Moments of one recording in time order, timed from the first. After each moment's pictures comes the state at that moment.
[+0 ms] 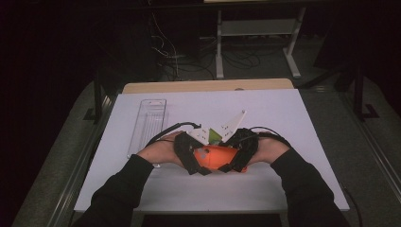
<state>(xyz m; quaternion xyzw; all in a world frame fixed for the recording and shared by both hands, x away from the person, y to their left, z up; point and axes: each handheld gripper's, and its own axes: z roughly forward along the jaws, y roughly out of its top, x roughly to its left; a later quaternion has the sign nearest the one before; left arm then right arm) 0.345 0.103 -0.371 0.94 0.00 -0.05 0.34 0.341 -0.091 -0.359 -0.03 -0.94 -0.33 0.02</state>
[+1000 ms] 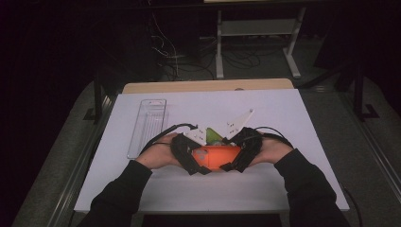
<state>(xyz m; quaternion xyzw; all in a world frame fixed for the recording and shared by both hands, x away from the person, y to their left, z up) 0.337 0.111 -0.369 0.94 0.03 -0.03 0.35 0.338 -0.104 -0.355 -0.08 -0.93 -0.36 -0.01</state>
